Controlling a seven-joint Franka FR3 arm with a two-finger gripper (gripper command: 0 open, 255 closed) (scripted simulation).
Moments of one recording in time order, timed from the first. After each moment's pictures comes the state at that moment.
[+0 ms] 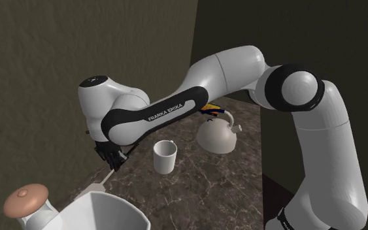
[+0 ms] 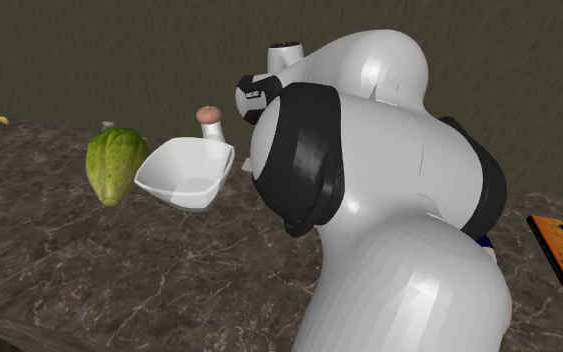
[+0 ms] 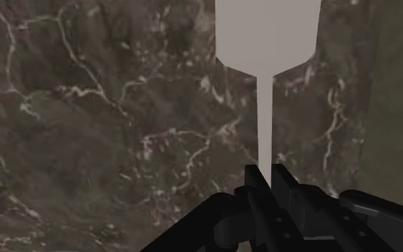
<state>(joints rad) 0.12 0.61 0.65 -1.56 -0.46 2.00 2.05</state>
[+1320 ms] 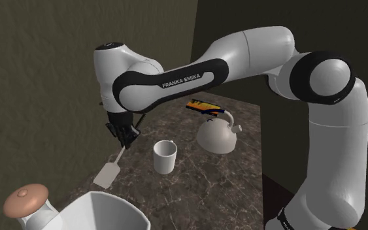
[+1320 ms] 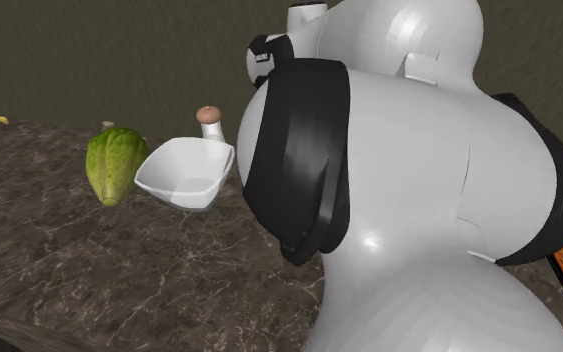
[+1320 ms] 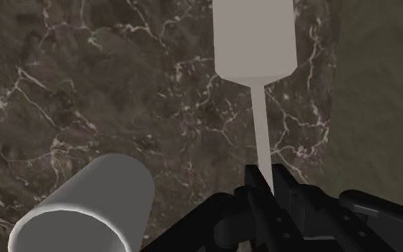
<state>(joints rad) 0.00 0.44 0.70 -1.59 -0.36 1.90 1.93</state>
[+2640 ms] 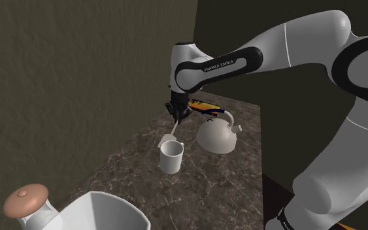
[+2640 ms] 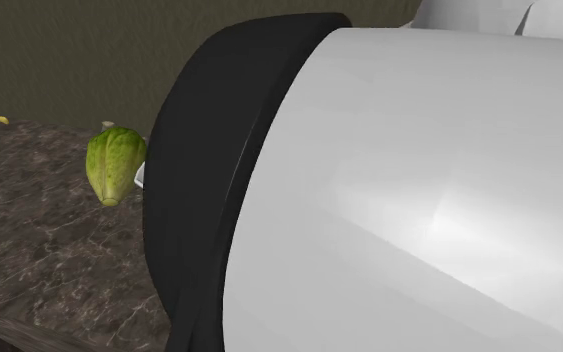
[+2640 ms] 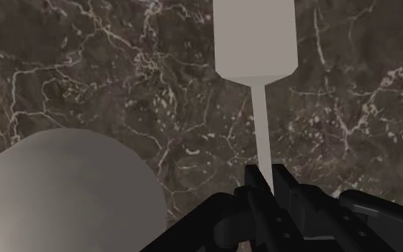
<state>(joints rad) -0.43 0.08 0.61 -2.00 -0.13 2.08 1.40</state>
